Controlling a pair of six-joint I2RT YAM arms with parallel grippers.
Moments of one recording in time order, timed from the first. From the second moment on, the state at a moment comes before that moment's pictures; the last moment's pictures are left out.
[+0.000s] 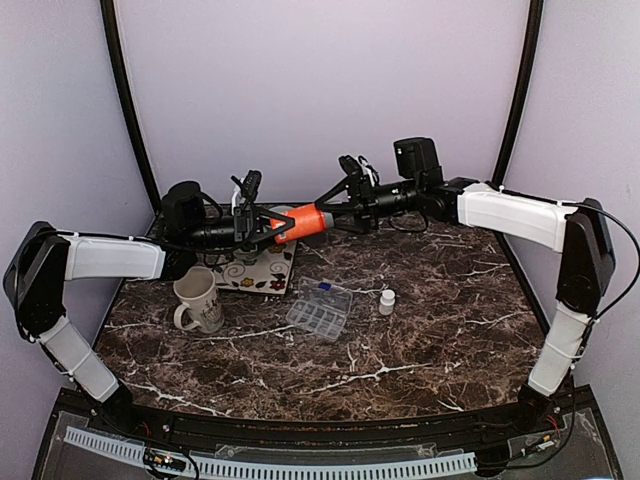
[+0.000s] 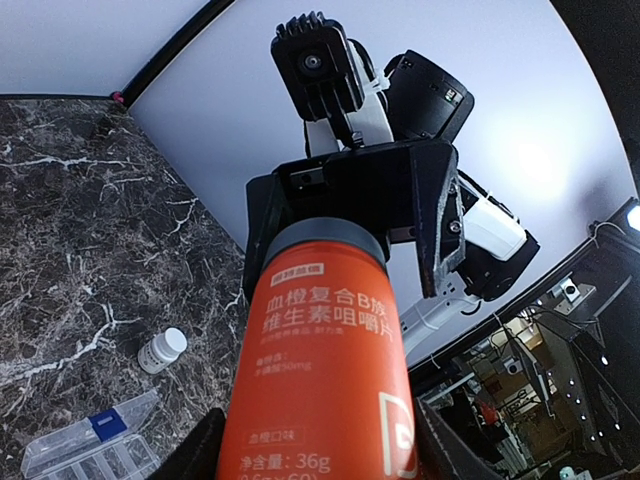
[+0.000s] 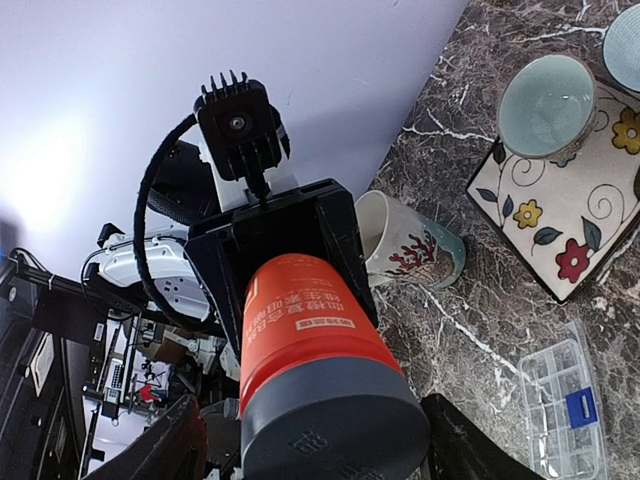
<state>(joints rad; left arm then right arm) -0.51 1.59 0.91 0.69 0.92 -0.88 0.63 1.79 1.48 -0.07 -0.96 0.79</state>
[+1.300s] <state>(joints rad) -0.51 1.76 1.02 1.08 1.07 -1.38 0.66 1.69 1.63 -0.45 -0.77 0.10</state>
